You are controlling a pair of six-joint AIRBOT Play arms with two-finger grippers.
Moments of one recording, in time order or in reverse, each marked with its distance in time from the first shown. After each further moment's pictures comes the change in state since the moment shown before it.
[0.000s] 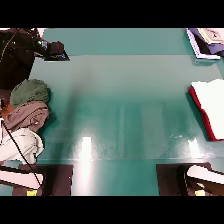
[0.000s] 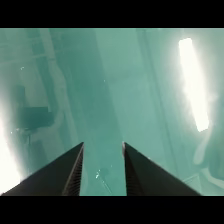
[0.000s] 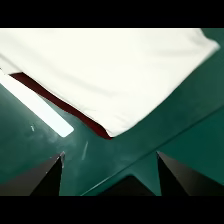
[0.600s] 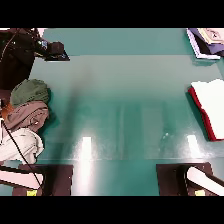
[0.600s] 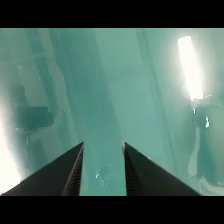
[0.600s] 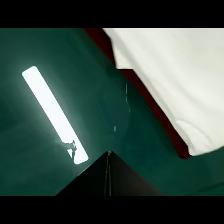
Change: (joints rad) left arm 0.000 0.000 0.000 -0.003 0.004 0.004; right arm 0.265 0.183 -0.077 0.185 -0.118 0.045
